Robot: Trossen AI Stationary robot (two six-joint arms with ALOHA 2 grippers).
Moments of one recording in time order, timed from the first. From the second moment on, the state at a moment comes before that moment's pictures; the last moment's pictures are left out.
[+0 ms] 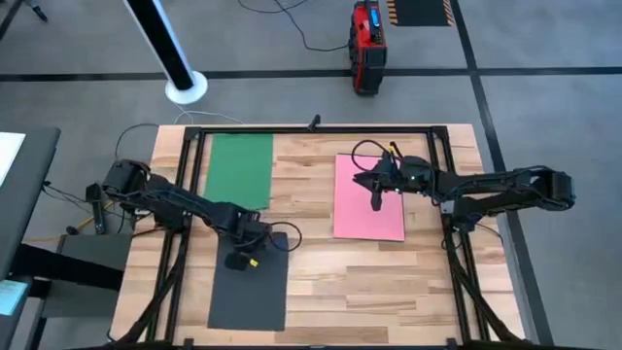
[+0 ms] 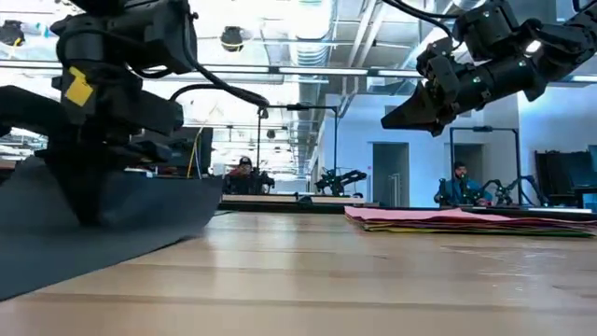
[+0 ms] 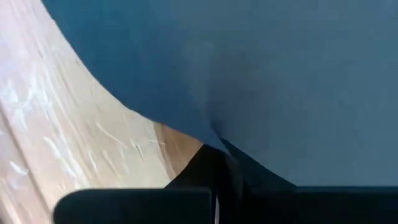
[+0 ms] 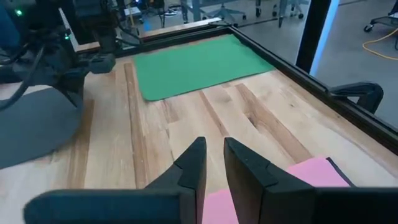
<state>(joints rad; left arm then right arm) -0.23 1.52 0.77 -0.69 0.03 -0.03 -0.30 1.11 0.38 0.44 -0.01 0.08</state>
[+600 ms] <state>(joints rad) -0.23 1.53 0.77 -0.75 0.02 -0.04 -0.30 1.11 0.38 0.44 -0.01 0.08</state>
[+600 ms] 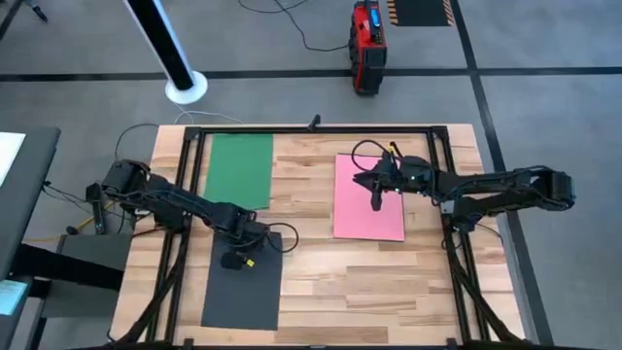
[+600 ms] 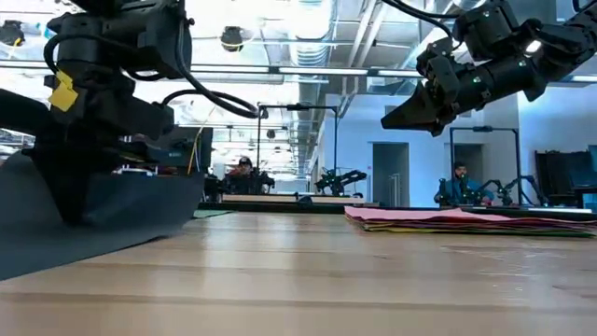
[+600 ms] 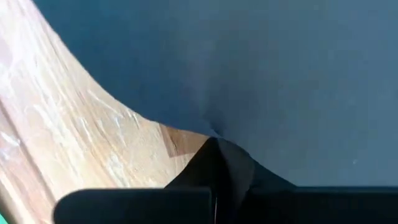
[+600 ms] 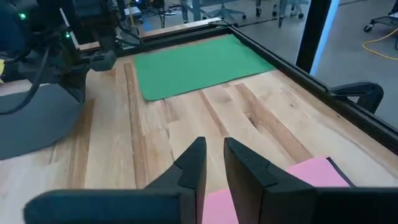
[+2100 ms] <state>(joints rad) -0.10 1.53 0.87 -0.73 0.01 -0.06 -0.30 1.11 0.38 0.43 -0.01 0.08</state>
